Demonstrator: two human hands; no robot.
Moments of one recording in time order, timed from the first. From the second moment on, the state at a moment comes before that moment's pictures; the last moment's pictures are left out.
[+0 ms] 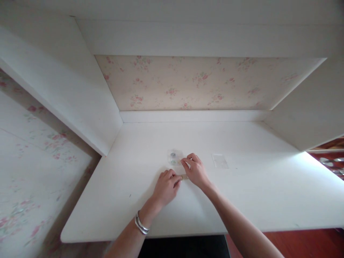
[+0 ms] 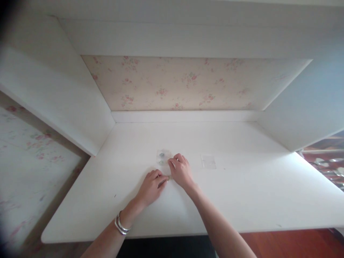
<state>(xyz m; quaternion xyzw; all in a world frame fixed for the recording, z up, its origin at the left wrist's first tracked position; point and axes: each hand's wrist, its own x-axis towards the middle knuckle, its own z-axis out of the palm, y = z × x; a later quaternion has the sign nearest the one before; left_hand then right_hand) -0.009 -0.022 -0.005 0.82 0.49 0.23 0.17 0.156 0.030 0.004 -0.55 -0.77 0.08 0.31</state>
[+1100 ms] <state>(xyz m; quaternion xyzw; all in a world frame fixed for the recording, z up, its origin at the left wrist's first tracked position) -0.005 -0.016 -0.012 0.78 0.52 0.27 0.20 0.194 -0.006 -0.034 -0.63 -0.63 0.19 0.41</state>
